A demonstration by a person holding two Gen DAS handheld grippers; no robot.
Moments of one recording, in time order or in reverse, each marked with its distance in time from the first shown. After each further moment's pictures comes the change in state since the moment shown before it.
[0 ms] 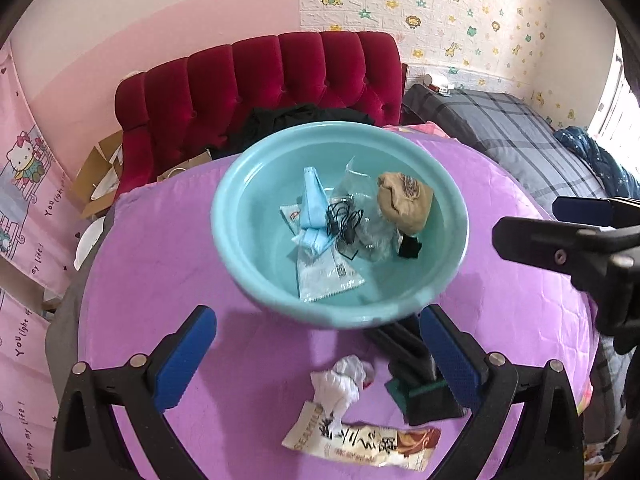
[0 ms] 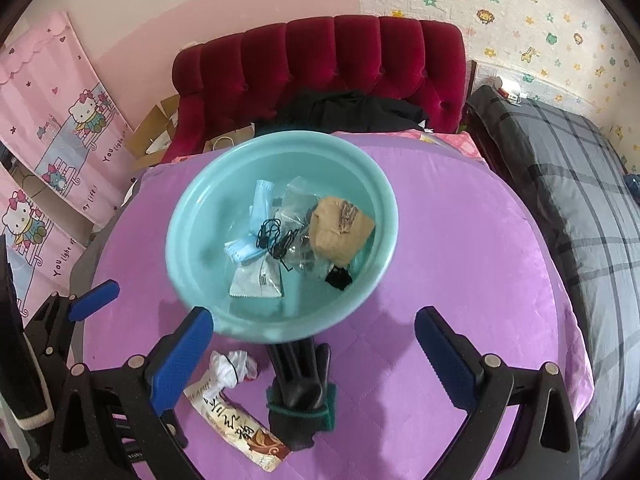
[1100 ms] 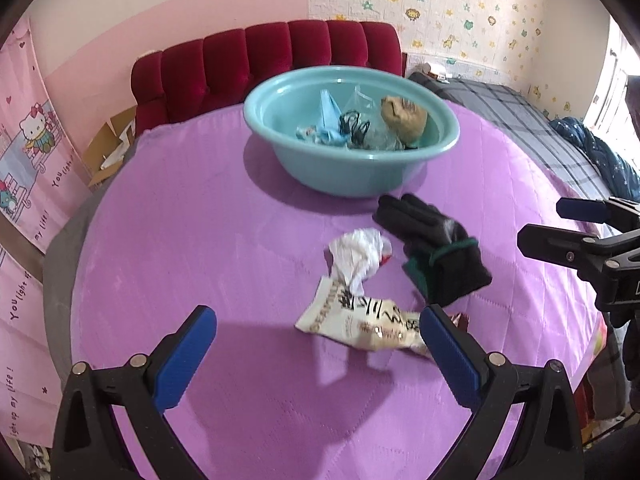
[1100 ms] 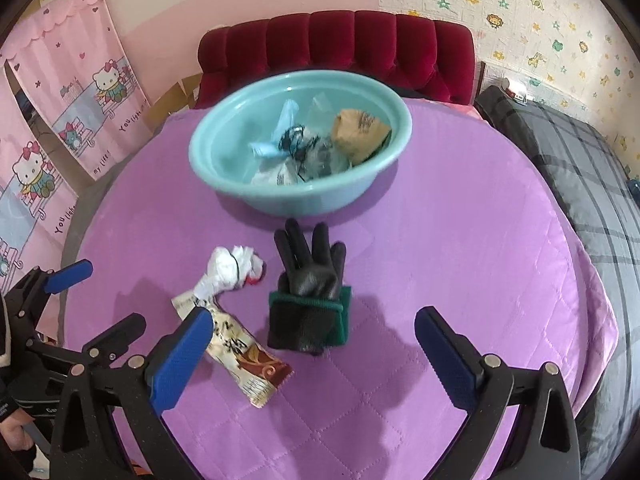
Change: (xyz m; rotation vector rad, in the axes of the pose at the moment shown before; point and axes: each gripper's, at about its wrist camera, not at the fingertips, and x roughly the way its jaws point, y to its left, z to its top) left arm -0.018 0.015 -0.124 -0.016 0.010 0.001; right arm 0.006 0.016 -0.130 -0.072 -0.029 0.009
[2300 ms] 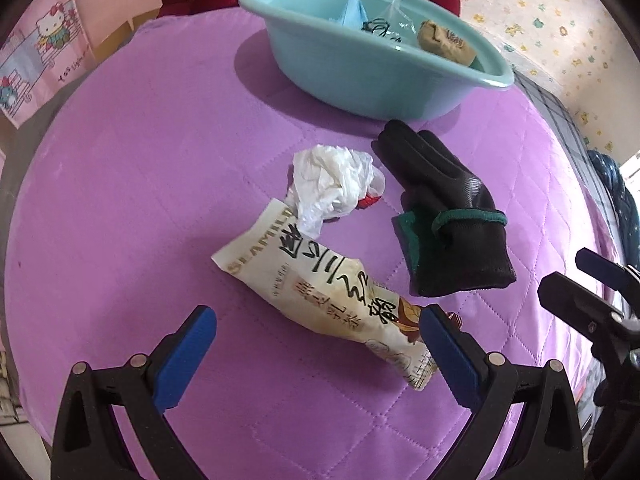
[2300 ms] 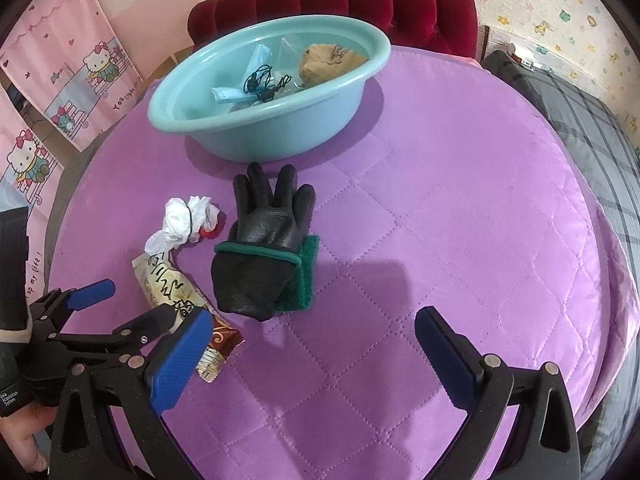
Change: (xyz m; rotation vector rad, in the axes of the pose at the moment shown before) left arm 0.078 -0.033 -0.015 -0.270 0.237 -0.004; right arm 0.043 -0.039 -0.024 0.005 0.109 0.032
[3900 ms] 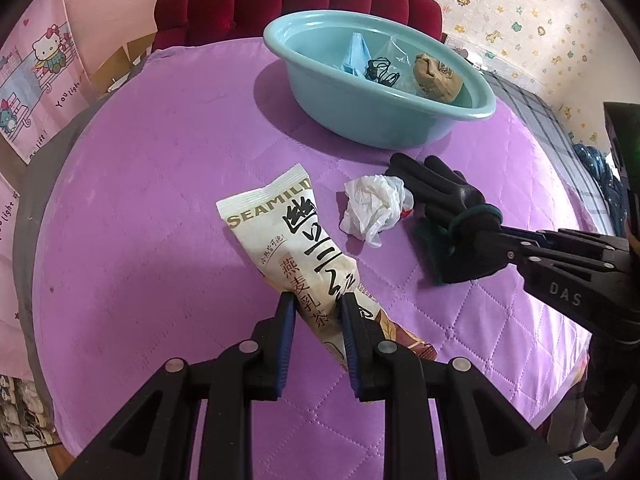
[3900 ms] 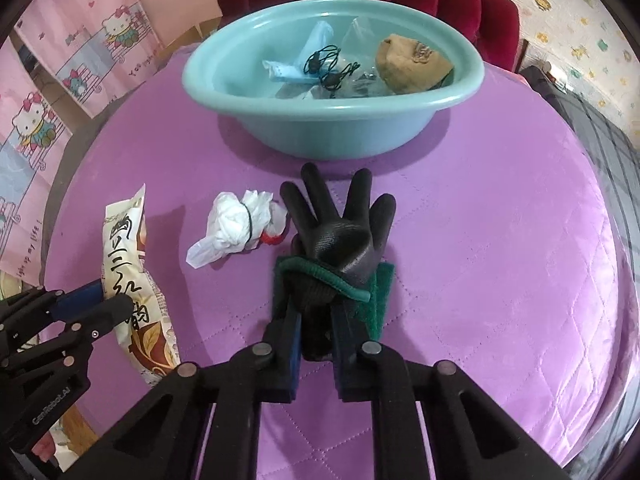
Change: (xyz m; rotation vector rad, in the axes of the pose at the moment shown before) left arm -0.034 0.037 -0.006 0.083 -0.089 -0.027; right arm 0.033 0.043 0.025 -0.096 0.063 0.008
